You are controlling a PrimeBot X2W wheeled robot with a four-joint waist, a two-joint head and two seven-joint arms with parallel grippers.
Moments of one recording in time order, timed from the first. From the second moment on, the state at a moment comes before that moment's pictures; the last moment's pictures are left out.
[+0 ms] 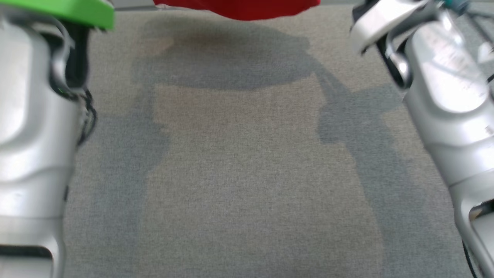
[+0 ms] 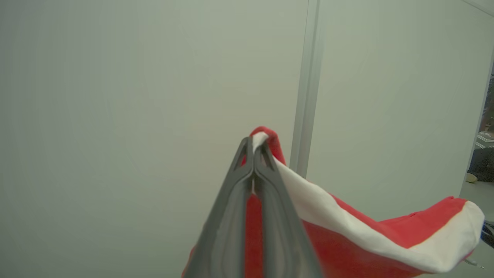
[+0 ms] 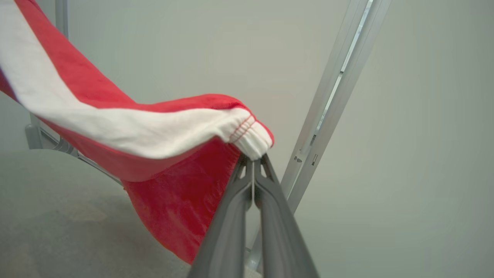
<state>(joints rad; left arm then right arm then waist) -1.07 0.27 -0.33 0.45 -0.60 -0.10 -0.23 -1.12 -0.21 0.39 0.67 0.16 0.13 -0.26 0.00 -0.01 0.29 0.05</state>
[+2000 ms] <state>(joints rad) 0.28 0.17 -0.14 -0.25 -0.54 -0.04 -0.21 0.14 -0.24 0.39 -0.03 0.30 0.13 -0.24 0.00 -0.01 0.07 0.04</state>
